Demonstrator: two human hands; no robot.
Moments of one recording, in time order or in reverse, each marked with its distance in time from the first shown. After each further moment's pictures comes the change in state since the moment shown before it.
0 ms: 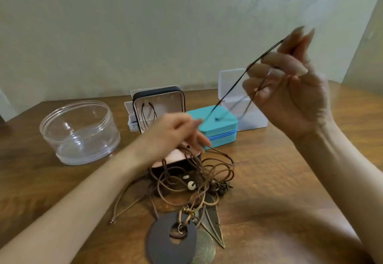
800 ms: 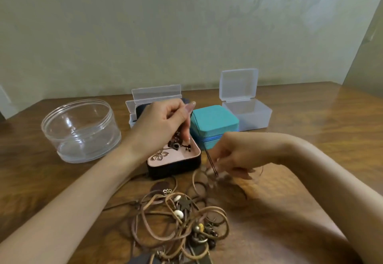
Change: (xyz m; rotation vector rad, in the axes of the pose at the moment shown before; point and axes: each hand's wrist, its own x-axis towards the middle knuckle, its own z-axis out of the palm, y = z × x) left_hand 0.004 -0.002 -0.009 0.109 0.239 0.178; right_hand -0.005 0.052 0.009 -1.645 0.119 1.149
